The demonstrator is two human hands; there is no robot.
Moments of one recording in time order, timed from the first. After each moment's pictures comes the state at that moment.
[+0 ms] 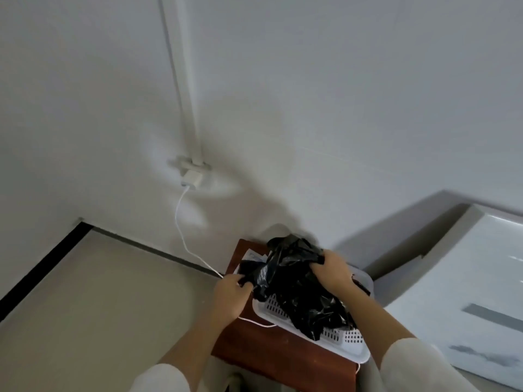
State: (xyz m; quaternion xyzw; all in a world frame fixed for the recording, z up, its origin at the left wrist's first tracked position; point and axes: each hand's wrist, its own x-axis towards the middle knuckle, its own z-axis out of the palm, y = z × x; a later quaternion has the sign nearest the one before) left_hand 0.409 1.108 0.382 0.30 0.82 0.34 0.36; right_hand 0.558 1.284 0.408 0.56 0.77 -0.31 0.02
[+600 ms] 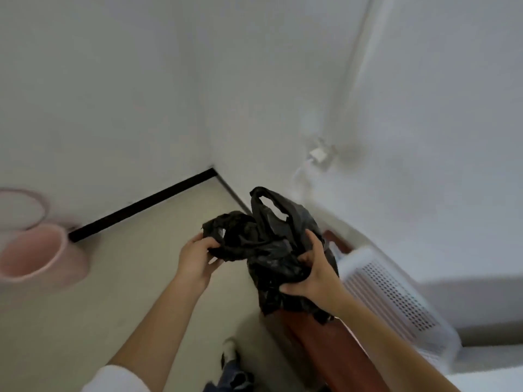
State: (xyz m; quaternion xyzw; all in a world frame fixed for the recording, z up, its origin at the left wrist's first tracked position) left_hand 0.412 0.897 0.454 -0.25 0.56 0.76 0.20; right_hand 0.515 1.114 0.447 0.14 0.83 -0.54 0.09
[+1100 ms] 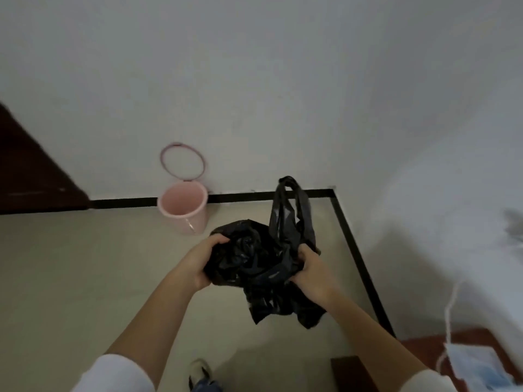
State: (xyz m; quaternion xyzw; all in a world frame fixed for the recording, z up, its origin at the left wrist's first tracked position) left_hand 0.421 0.575 0.468 -0.38 0.51 0.75 0.14; right_hand 0.389 0.797 0.432 -0.07 0.80 -0.54 0.23
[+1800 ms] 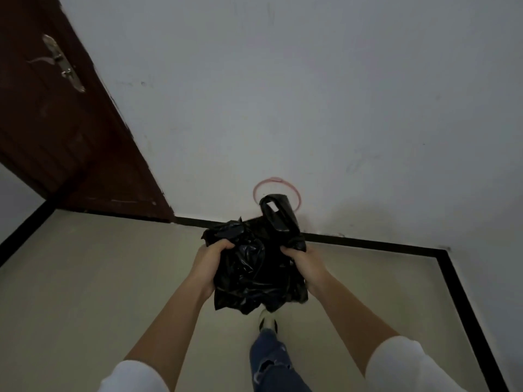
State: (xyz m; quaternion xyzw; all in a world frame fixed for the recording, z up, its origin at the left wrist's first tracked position) left_hand 0.298 0.205 0.456 -0.43 0.52 0.74 -0.04; right_hand 0.192 0.371 0.403 0.04 0.66 -0.68 0.33
